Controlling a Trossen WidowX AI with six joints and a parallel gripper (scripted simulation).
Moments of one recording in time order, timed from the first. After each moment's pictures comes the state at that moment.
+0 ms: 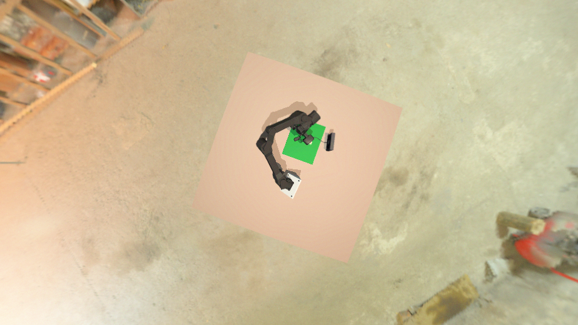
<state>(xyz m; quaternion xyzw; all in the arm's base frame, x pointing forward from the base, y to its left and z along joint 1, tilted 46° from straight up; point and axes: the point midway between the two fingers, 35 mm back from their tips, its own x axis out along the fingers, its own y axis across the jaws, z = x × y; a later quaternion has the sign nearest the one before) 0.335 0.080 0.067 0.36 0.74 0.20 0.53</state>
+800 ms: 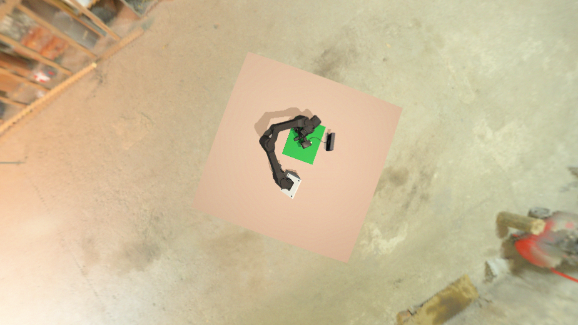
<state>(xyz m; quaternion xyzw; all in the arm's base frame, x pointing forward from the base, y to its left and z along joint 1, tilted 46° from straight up) 0.324 0.113 0.024 0.44 0.78 0.12 0.43</state>
